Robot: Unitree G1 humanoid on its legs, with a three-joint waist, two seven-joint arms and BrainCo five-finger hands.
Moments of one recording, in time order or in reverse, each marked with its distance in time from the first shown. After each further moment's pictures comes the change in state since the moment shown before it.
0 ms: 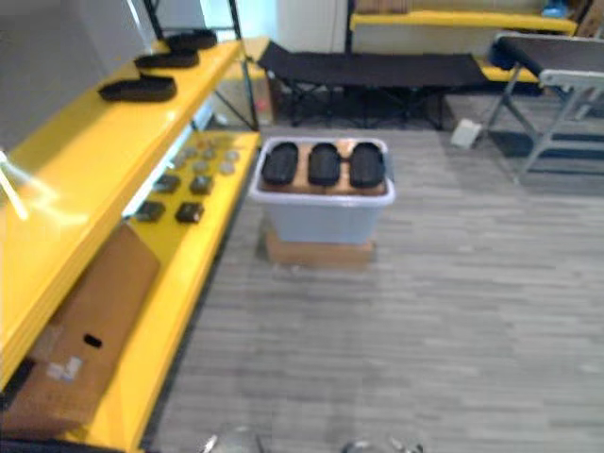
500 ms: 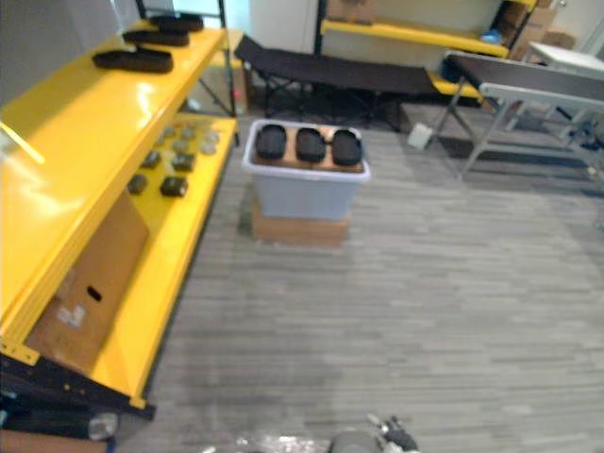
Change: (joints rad) left arm -0.066 0.125 -0.239 0.077 0.142 -0.017 0.026; right arm -0.014 0.044 0.065 0.012 0.098 -0.010 0.026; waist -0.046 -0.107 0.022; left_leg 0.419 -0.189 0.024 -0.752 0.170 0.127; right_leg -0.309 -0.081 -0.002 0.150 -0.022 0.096
